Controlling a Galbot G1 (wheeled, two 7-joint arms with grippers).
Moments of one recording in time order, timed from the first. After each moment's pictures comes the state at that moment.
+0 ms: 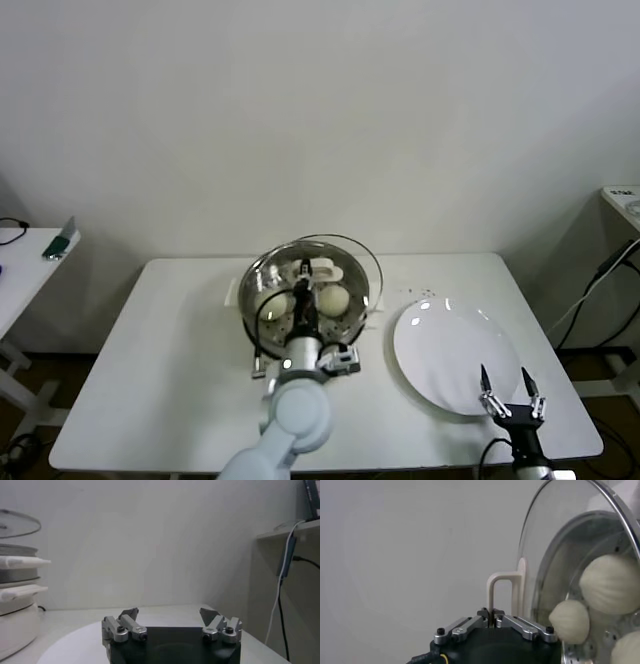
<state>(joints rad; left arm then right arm) 1.02 -1.45 0.11 -1.85 1.47 0.70 0.16 -1.58 1.23 0.62 1.58 0.41 0.48 -0.03</state>
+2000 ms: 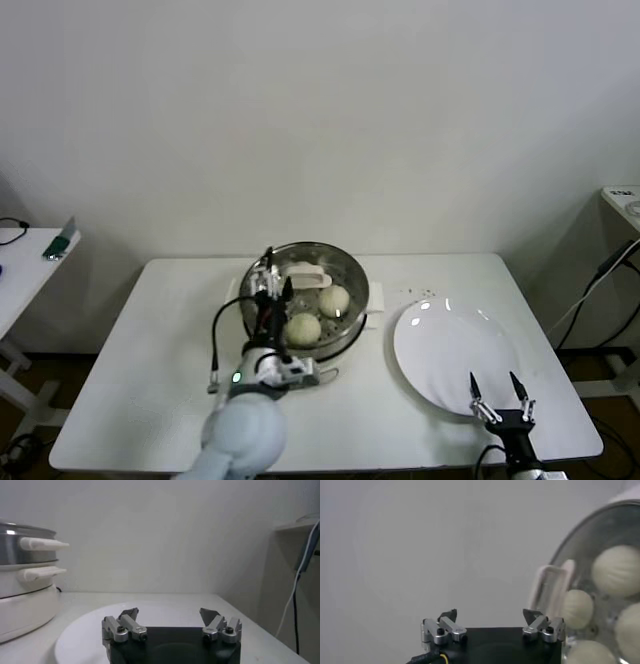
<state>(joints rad) 1.15 -1.31 -0.04 -2.08 1.16 0.61 0.08 -1.61 1.24 0.61 1.62 0.35 0.39 -0.05</state>
